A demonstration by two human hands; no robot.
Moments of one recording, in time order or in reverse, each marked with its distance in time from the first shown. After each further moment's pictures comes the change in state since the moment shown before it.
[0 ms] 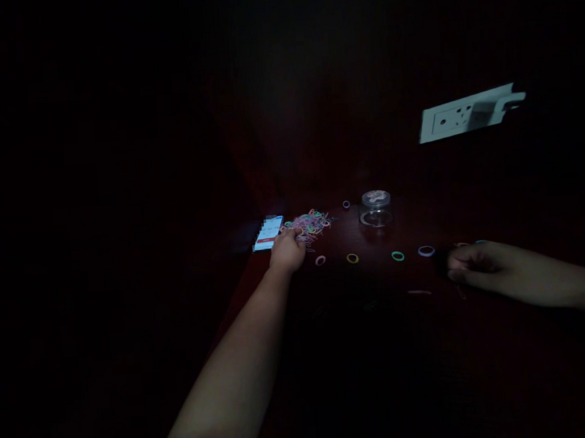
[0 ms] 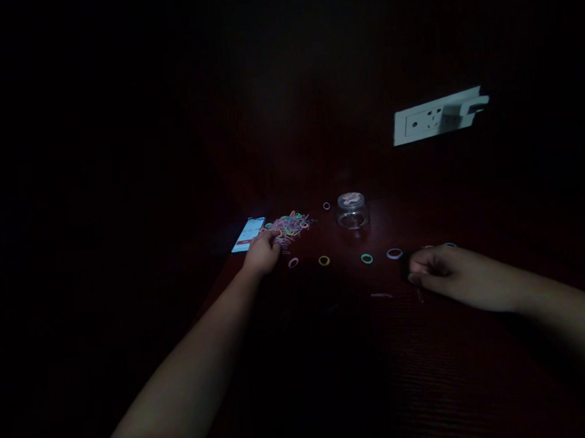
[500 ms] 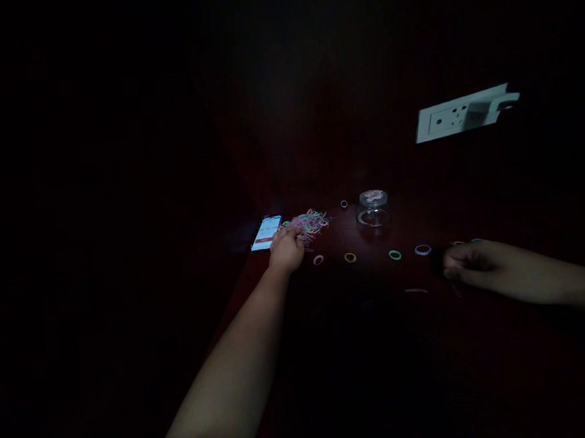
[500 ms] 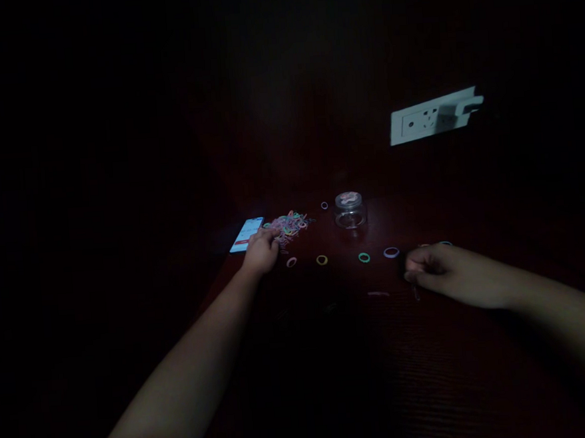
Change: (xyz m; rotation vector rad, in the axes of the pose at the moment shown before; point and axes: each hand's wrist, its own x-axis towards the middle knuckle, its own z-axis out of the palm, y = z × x) left_hand -0.003 0.010 -0.006 0.043 0.007 0.010; right_hand -0.002 -0.007 -0.001 -0.017 -0.008 -0.005
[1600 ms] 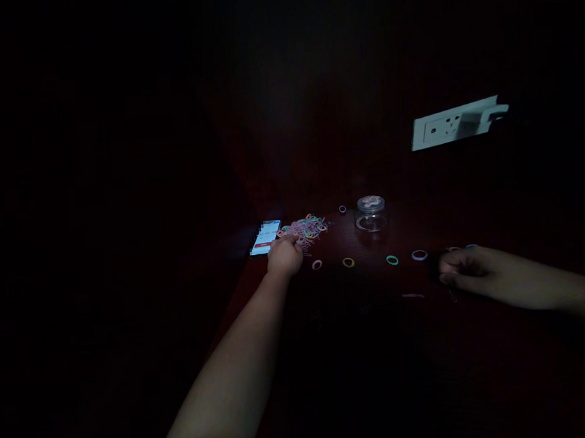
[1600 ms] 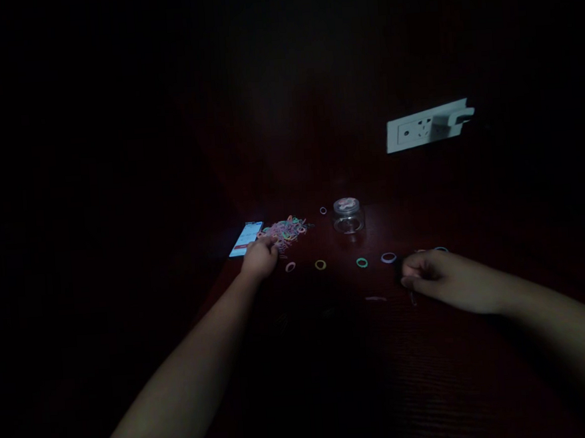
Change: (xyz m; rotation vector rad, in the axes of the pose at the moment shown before) left_hand 0.002 -0.008 0.008 -0.041 0.036 0.000; right_hand -0.003 -0.003 0.001 0.030 0.011 -0.004
